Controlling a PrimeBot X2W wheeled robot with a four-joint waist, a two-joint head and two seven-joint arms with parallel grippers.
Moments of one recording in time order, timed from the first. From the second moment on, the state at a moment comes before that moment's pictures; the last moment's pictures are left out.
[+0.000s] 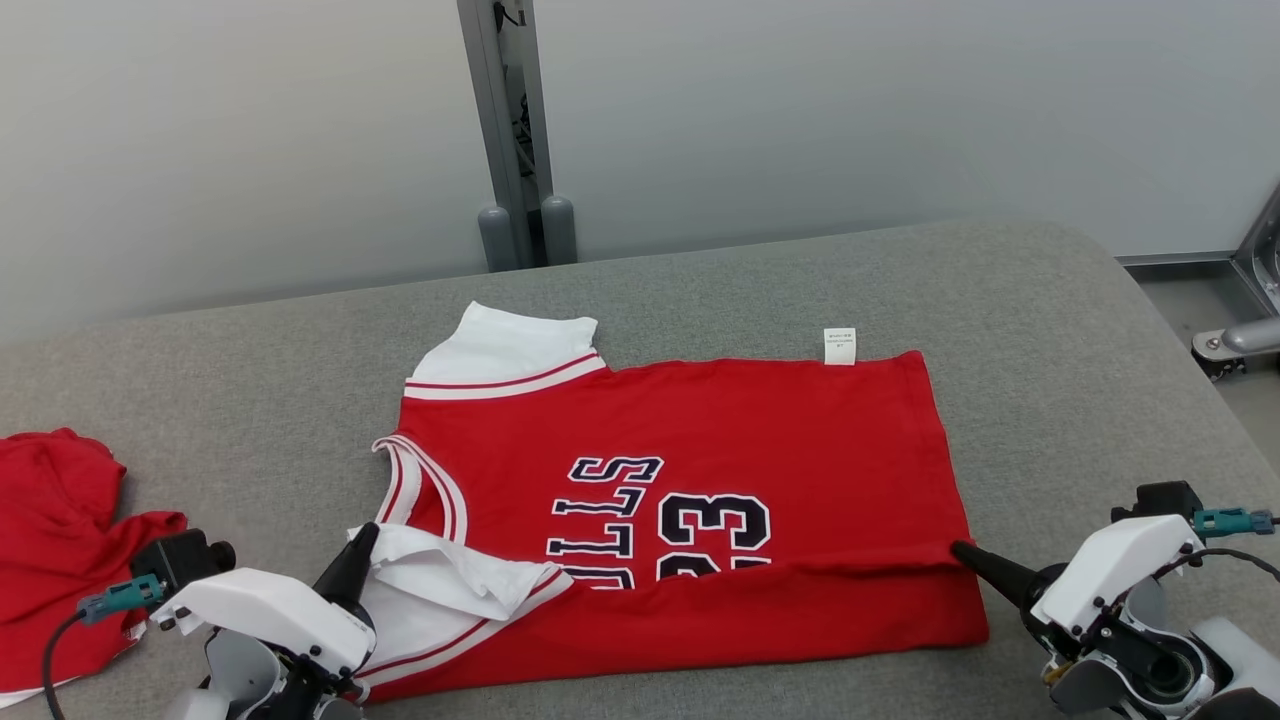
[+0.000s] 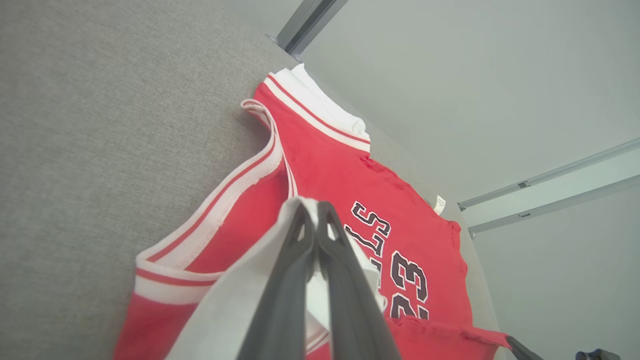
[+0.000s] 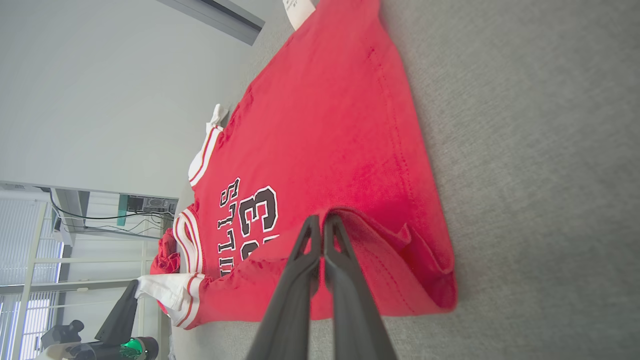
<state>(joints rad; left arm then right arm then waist) -0.15 0.20 -0.17 0.40 -1.07 0.01 0.20 -0.43 -0.41 0.68 0.68 1.63 0.13 0.28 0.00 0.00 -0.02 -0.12</state>
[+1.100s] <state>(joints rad) -0.26 0.18 -0.13 0.60 -1.04 0.01 0.02 -0.46 -0.33 0.62 0.76 1.58 0.13 0.12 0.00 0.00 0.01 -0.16</state>
